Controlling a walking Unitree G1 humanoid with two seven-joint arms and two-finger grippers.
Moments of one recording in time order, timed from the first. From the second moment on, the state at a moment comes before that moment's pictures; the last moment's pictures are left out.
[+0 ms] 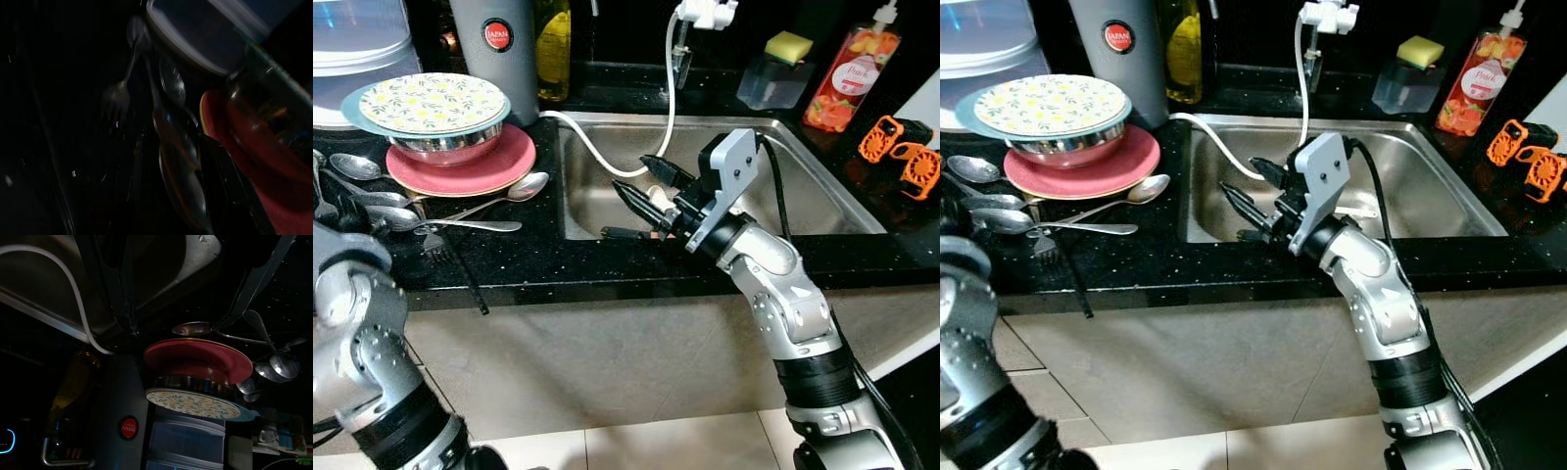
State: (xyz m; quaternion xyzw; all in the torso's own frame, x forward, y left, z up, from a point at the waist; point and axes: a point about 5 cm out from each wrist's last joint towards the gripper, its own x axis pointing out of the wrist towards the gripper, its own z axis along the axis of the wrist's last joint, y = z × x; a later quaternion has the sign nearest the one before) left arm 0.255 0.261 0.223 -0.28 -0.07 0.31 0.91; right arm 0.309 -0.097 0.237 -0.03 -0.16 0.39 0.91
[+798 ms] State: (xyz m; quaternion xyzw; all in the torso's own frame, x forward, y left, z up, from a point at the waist) left arm 0.277 0.250 0.215 -0.44 -0.02 0.27 0.86; right arm 0.310 -0.099 0.237 -0.03 -0.16 0.38 0.91
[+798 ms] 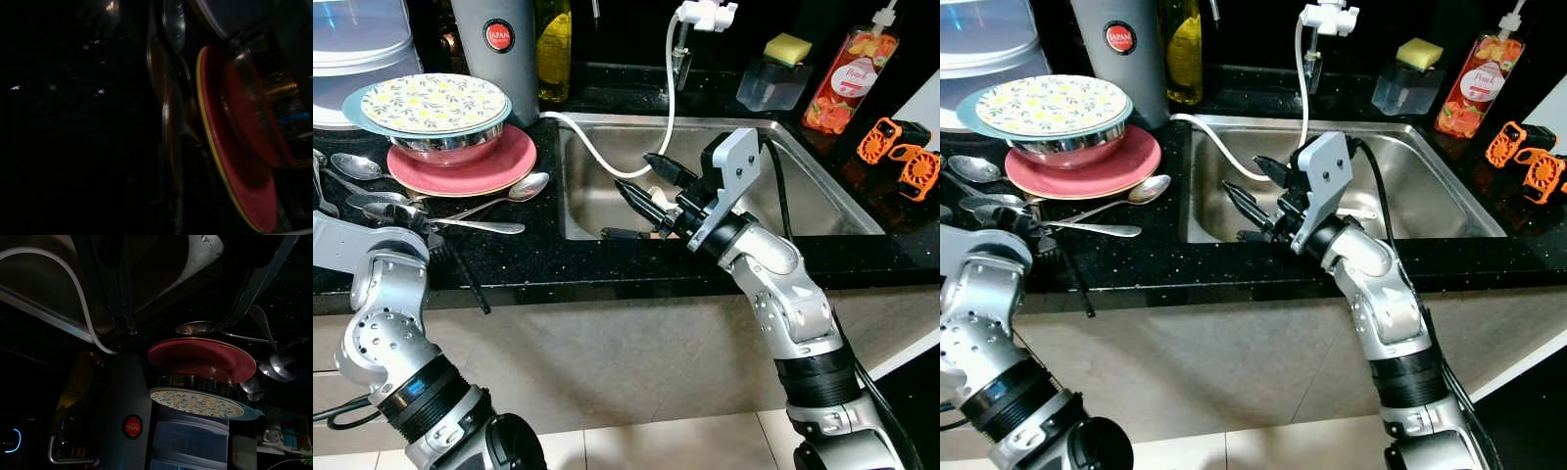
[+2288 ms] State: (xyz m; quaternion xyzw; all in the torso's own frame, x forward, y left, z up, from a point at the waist) left arm 0.301 0.175 0.306 -0.35 -0.20 -0.15 0.90; right arm 0.297 -0.070 0.239 -0.06 -0.18 0.42 0.89
